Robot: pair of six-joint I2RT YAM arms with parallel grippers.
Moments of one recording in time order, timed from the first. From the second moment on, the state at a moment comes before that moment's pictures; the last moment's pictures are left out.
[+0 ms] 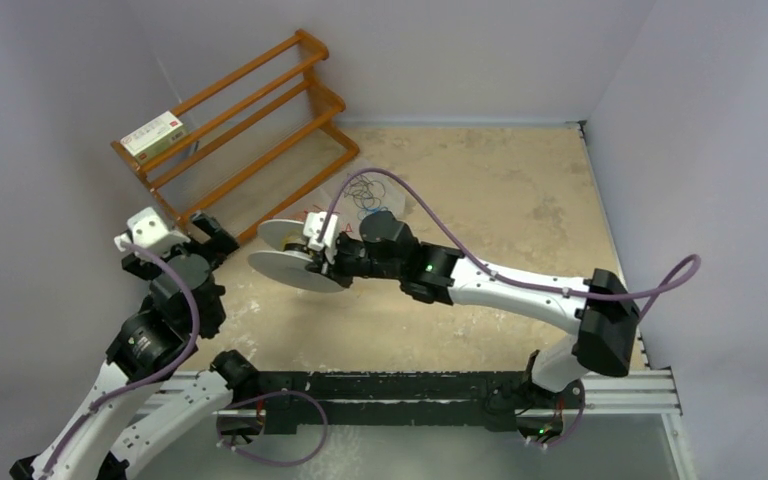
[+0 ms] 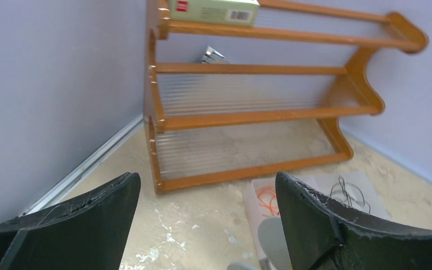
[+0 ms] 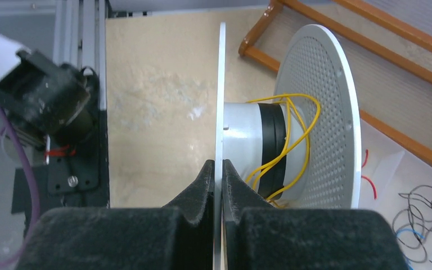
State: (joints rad) left arm -0.68 0.51 0.92 -0.62 -1.15 -0.45; right arm 1.11 1.49 1.17 0.04 -0.22 -0.19
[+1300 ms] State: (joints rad) left arm -0.52 0.47 0.90 -0.64 -1.21 -0.54; right arm 1.22 2.22 1.84 0.11 0.35 0.20
